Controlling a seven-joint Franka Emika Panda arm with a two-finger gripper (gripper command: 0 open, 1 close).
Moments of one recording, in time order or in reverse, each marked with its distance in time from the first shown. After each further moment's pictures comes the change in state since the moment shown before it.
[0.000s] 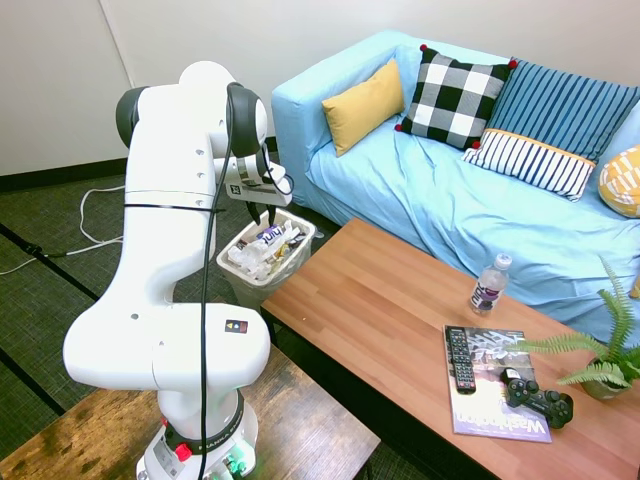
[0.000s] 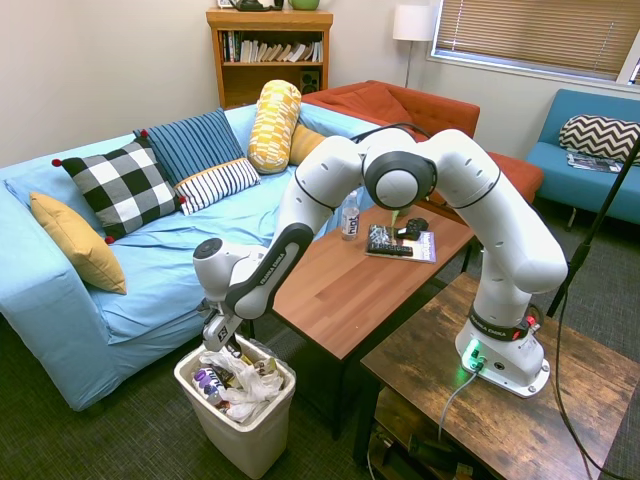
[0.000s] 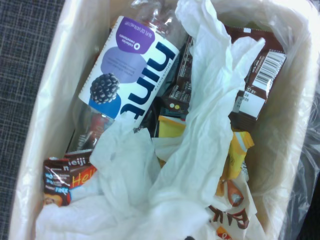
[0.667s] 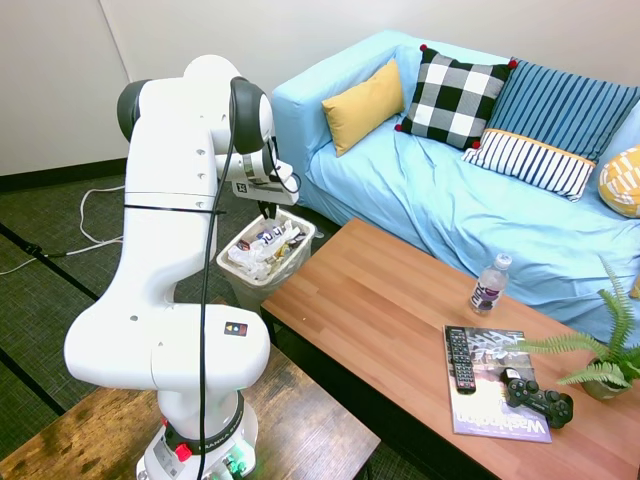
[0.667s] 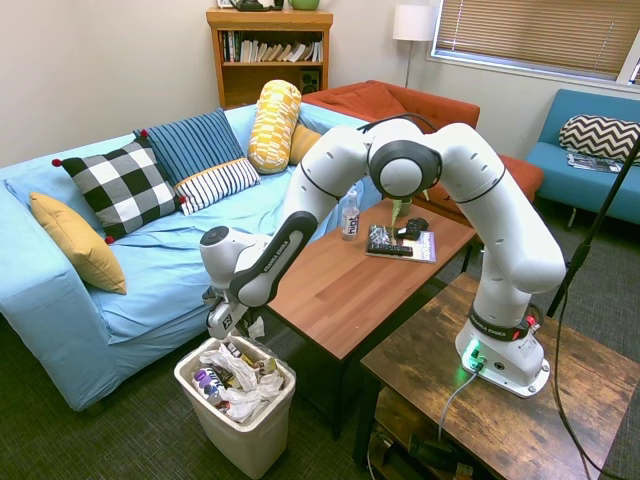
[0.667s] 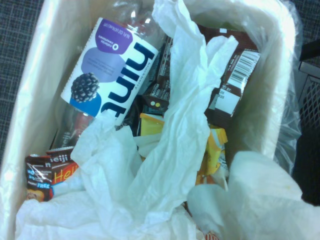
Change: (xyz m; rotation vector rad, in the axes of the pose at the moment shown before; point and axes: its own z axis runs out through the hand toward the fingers) arm 0.013 0.015 -0.003 -0.003 -0.005 0.003
